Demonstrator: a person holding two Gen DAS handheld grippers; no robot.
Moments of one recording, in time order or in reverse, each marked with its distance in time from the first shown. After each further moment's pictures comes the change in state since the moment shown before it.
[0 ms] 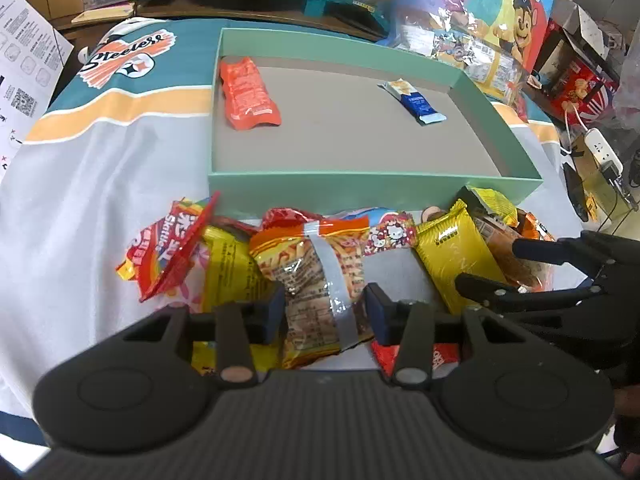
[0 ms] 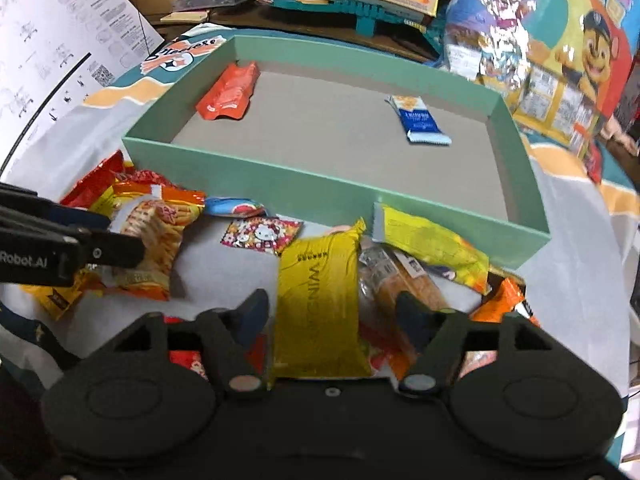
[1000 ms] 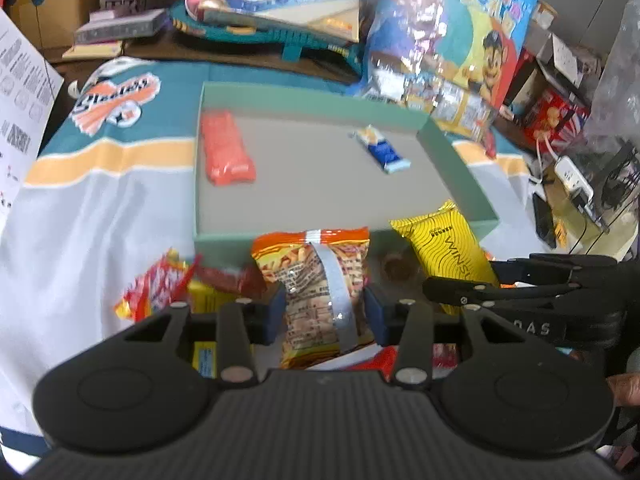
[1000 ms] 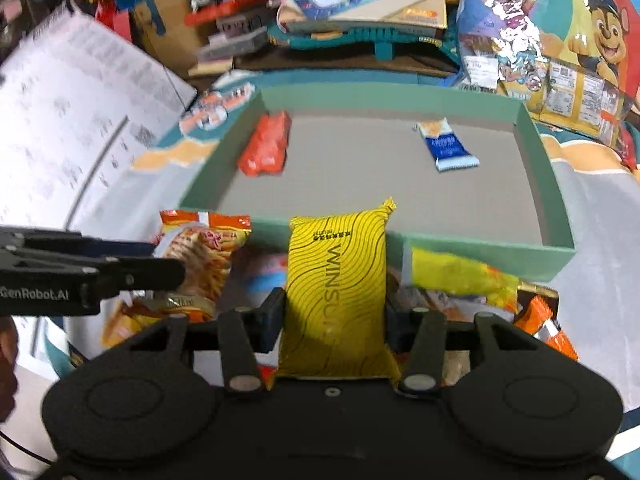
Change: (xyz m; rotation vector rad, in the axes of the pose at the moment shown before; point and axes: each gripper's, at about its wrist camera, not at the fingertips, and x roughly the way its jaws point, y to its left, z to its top) left arm -0.047 -0.015 0.028 0.006 -0.095 -0.063; right arm -0.025 -0.047 0.027 0.151 -0.050 0.238
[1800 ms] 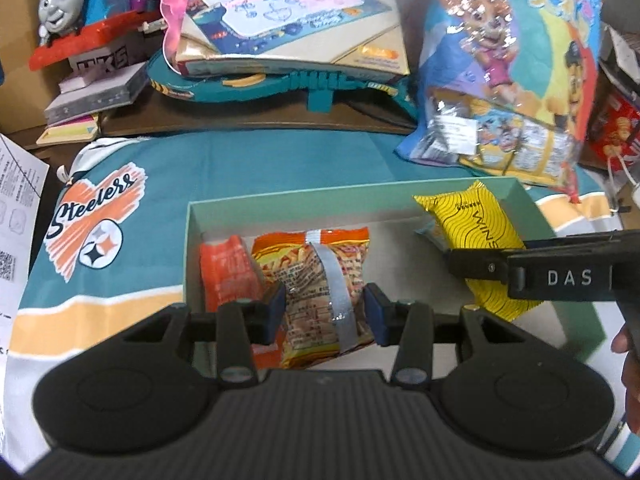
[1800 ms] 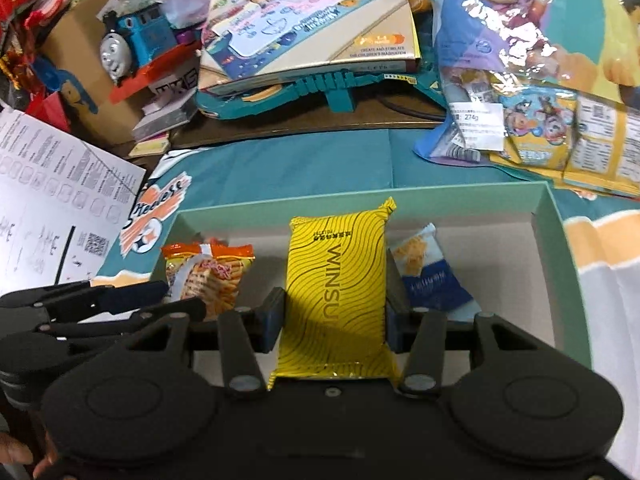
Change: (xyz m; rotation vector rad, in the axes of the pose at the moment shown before) left arm 0.142 0.010 0.146 0.090 0.003 0.174; right arm 0.118 -0.077 0.167 0.141 0.002 0.014
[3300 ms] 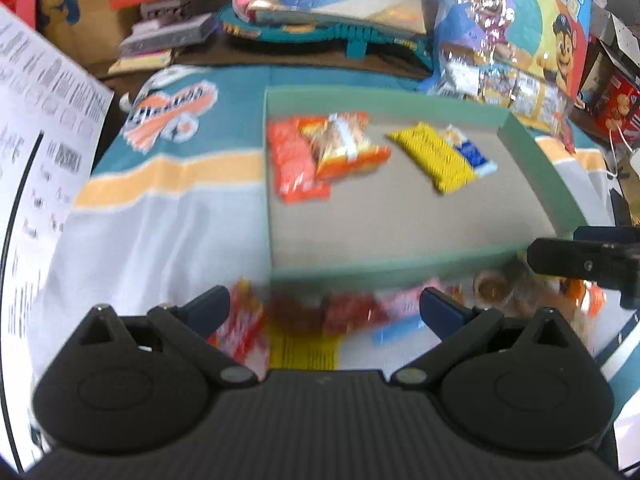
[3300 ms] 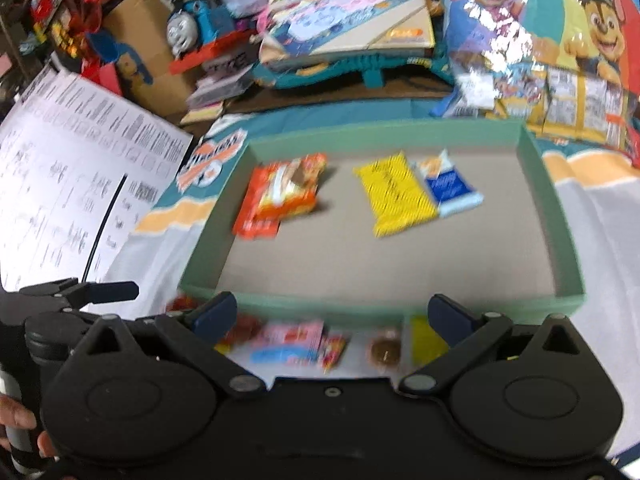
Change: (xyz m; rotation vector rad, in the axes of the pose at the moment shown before) left arm -0.103 0.021 -0.132 -0.061 0.062 0.055; right arm -0.113 0.037 -0.133 -0.053 -0.029 0.046
